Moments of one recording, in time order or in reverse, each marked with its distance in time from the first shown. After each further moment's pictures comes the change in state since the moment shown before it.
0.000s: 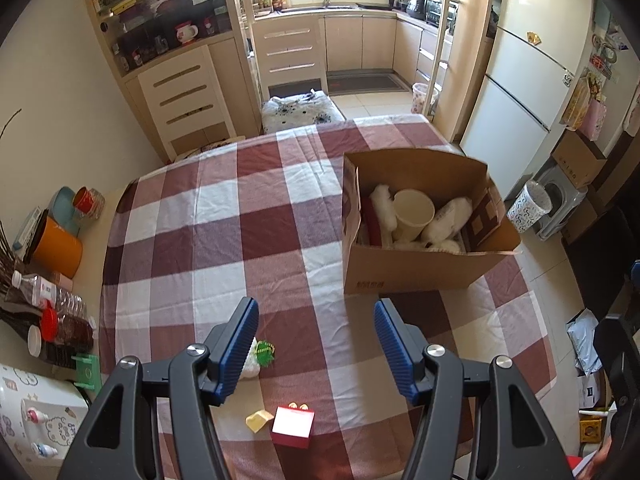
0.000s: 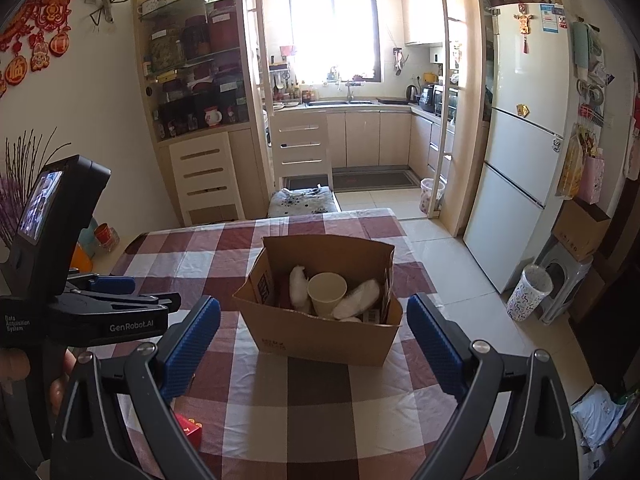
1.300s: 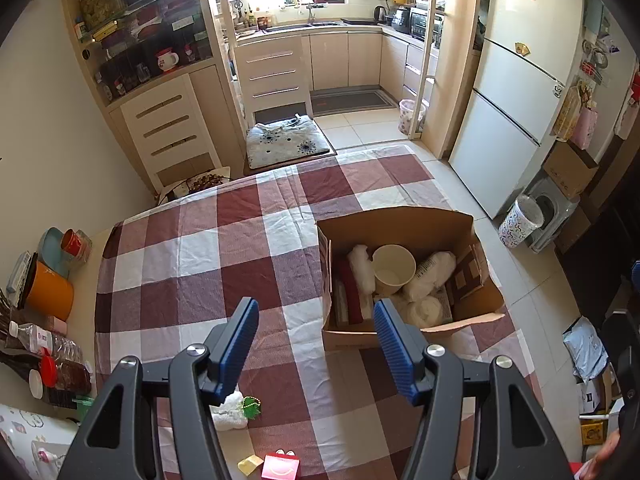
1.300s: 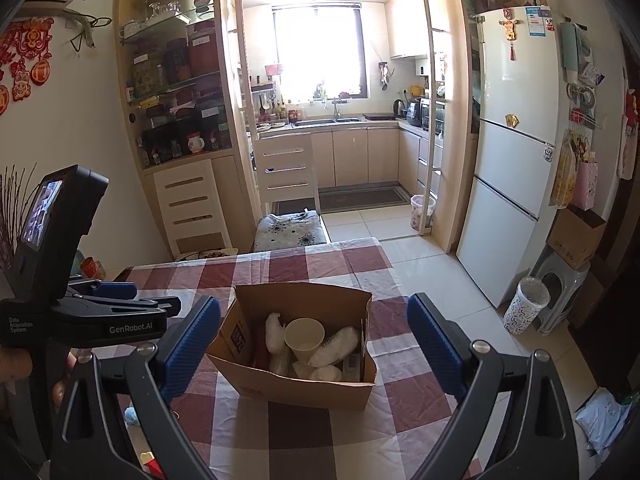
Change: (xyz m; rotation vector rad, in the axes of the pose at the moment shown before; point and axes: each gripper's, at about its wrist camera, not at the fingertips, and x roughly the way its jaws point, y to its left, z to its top) left arm 0.002 -0.029 0.078 0.047 -0.073 -0.031; right arm 0.024 -0.037 0.049 0.047 -0.079 -0.031
